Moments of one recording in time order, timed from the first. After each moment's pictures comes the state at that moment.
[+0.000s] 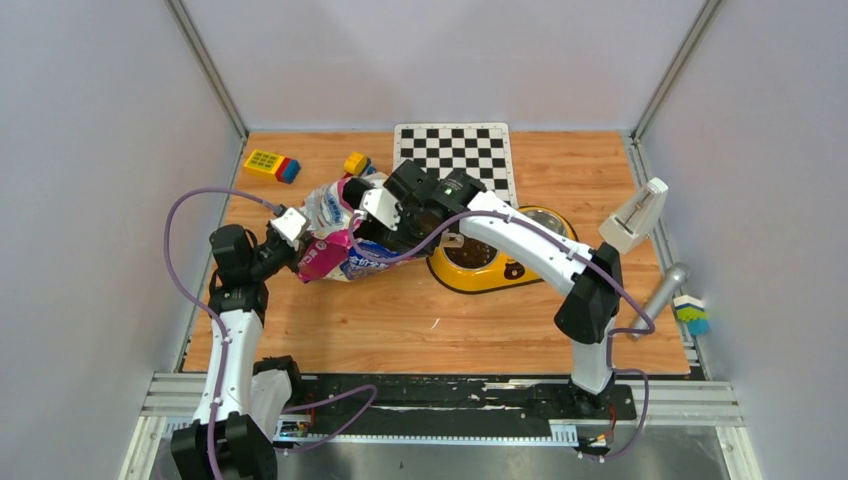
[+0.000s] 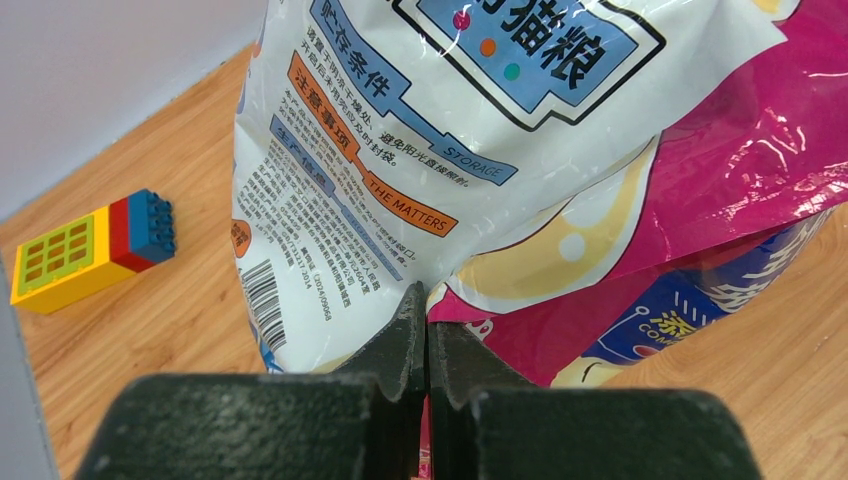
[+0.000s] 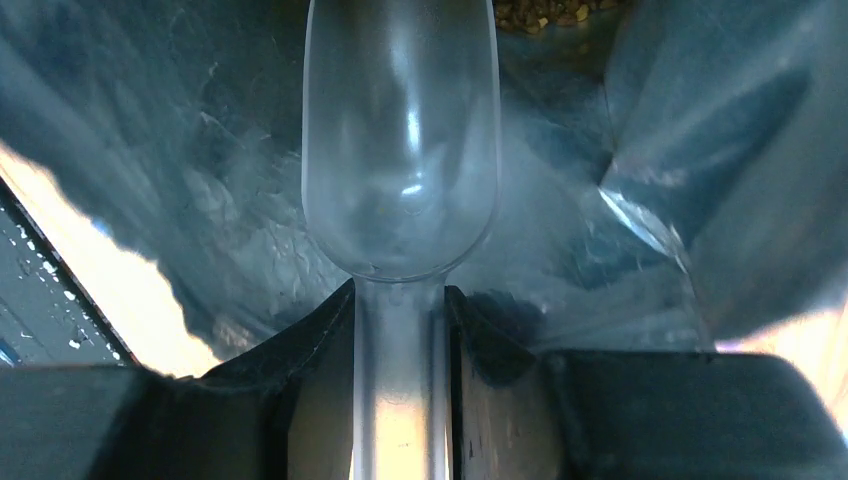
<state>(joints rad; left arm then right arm) 0.23 0.81 0.53 -0.08 0.81 0.50 0.92 1.90 1.92 -1.09 0.01 -0.44</state>
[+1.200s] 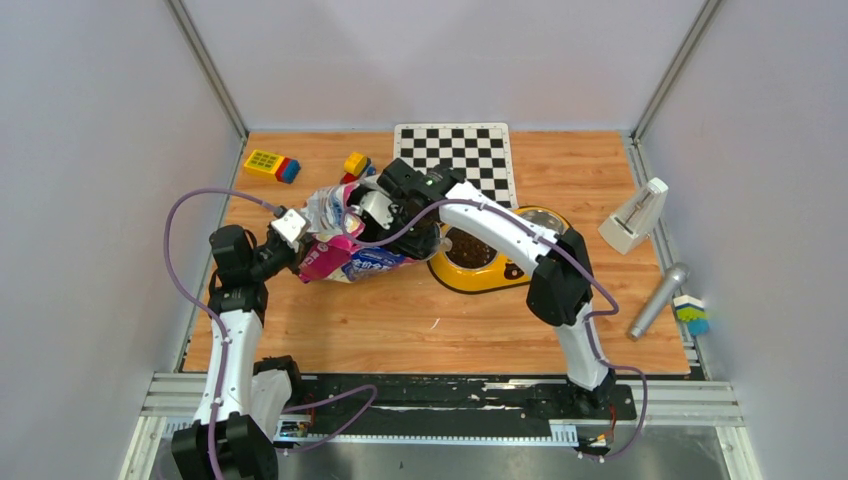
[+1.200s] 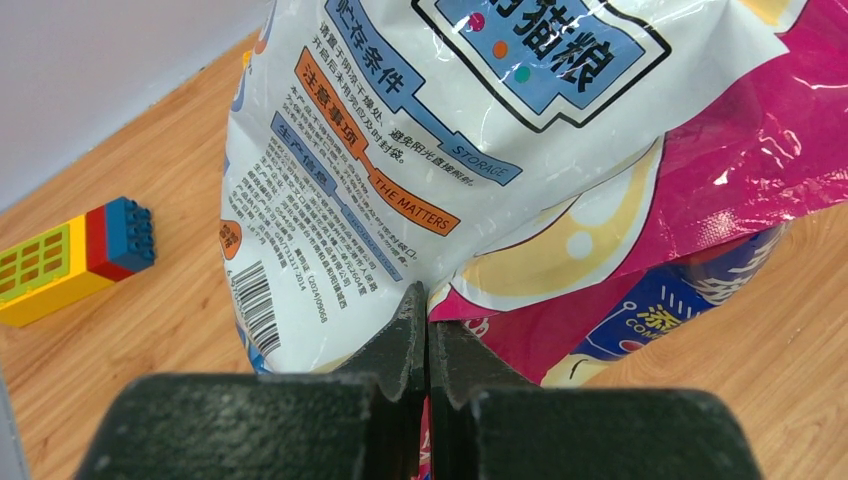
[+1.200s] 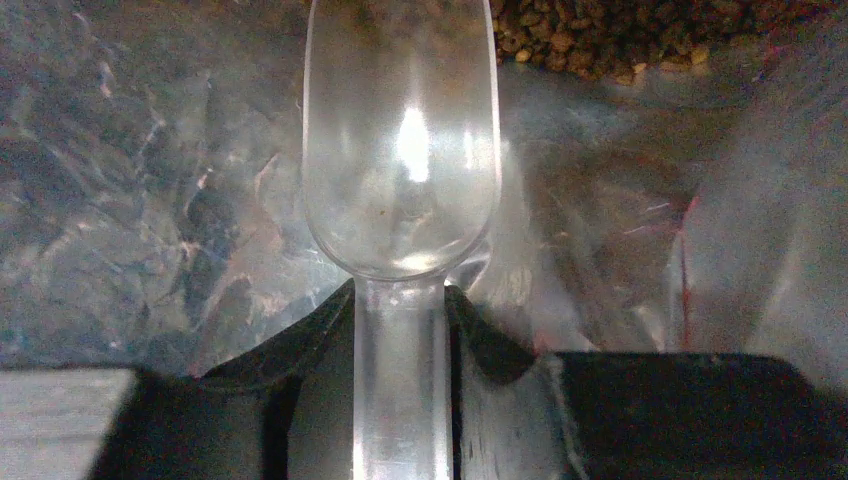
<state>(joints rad) 0.23 0.81 0.53 -0.09 0.85 0.50 0.86 2.09 2.04 -1.15 -0.17 -0.38</state>
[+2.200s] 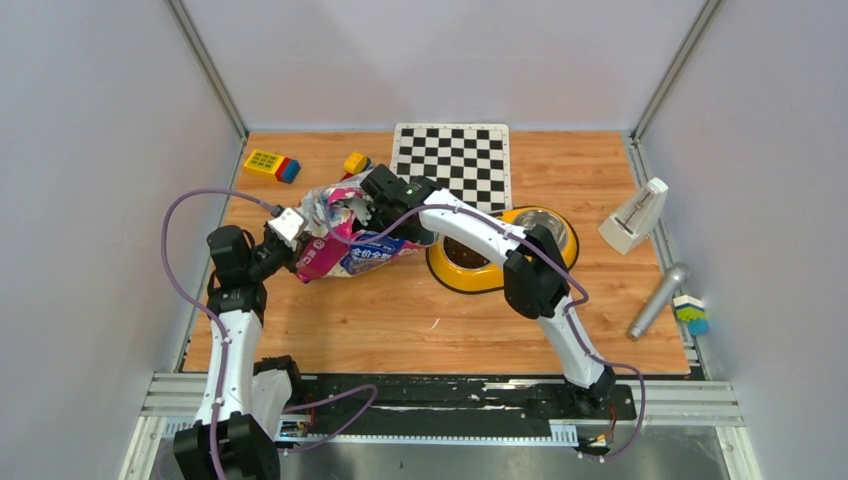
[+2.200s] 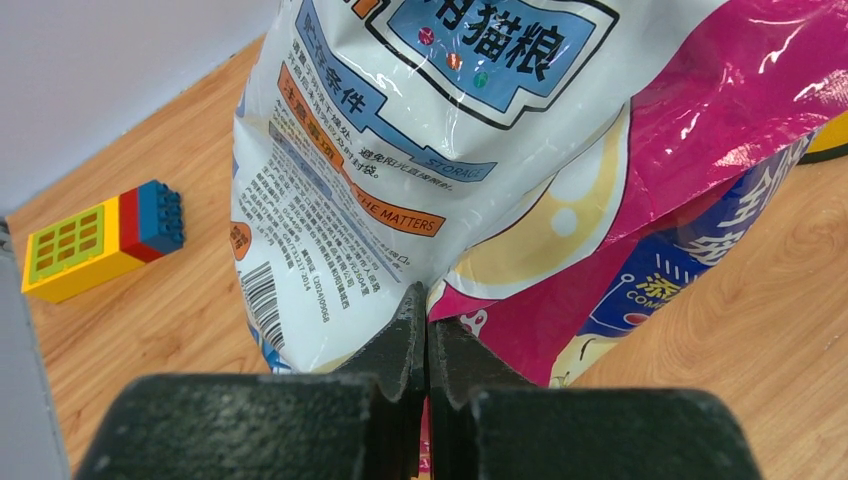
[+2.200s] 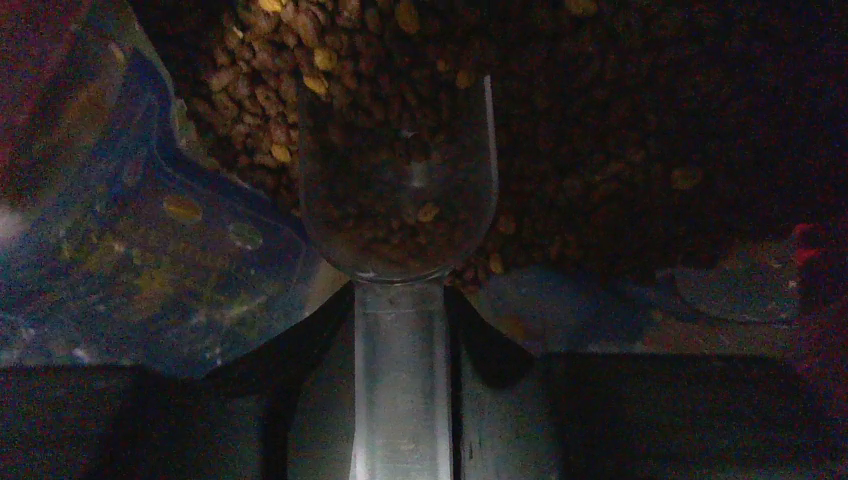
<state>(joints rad) 0.25 0.81 0.53 -0.09 0.82 0.50 0.88 2.27 2.11 -0.91 -0.22 -0.29</state>
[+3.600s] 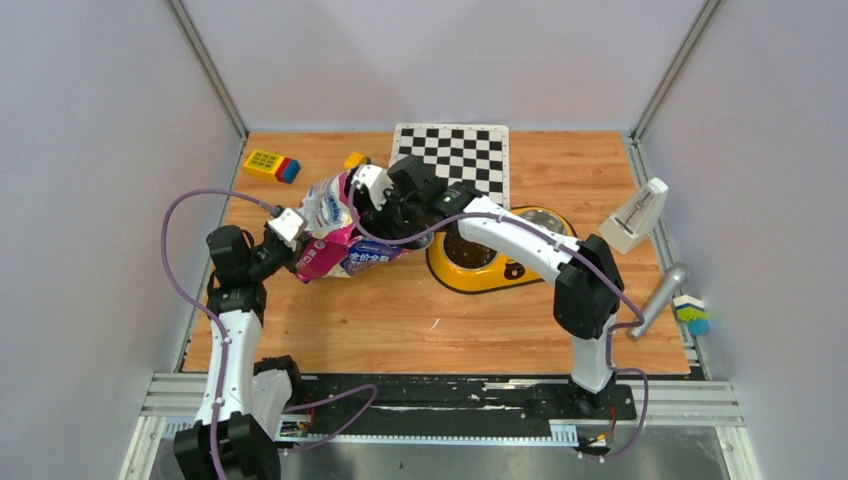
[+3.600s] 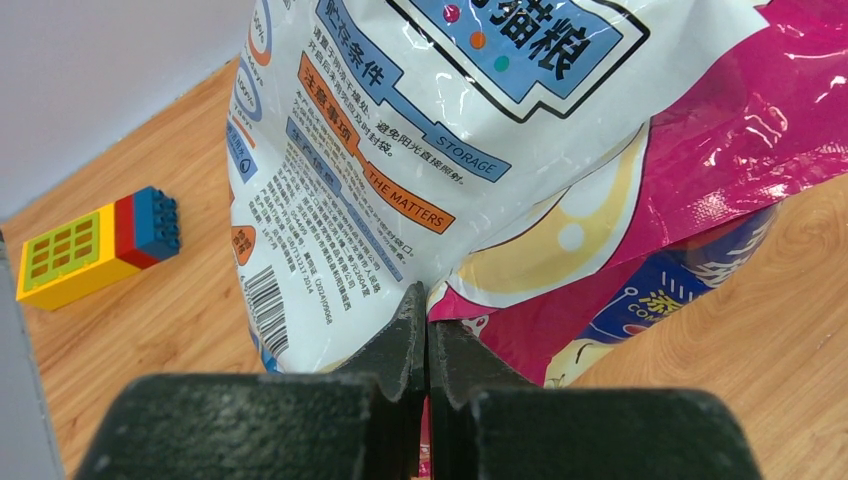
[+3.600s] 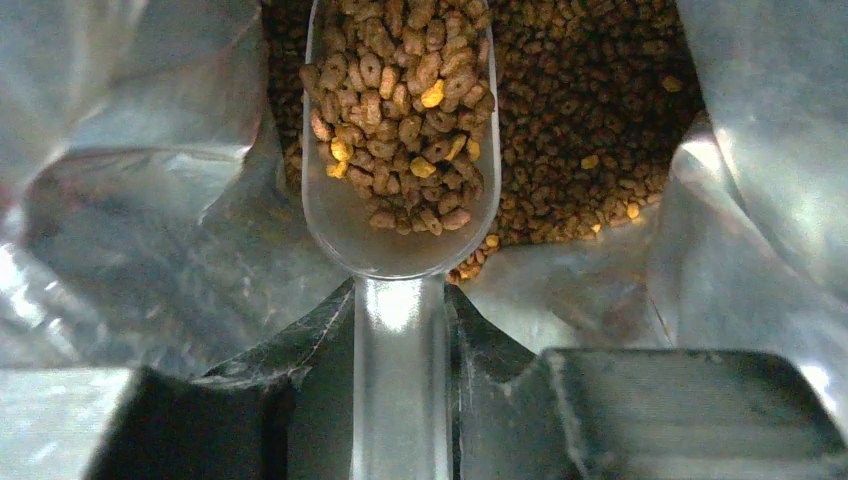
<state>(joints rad) 0.25 0.81 0.53 -0.09 0.83 0.50 0.86 1.95 1.74 -0.51 -0.27 -0.16</state>
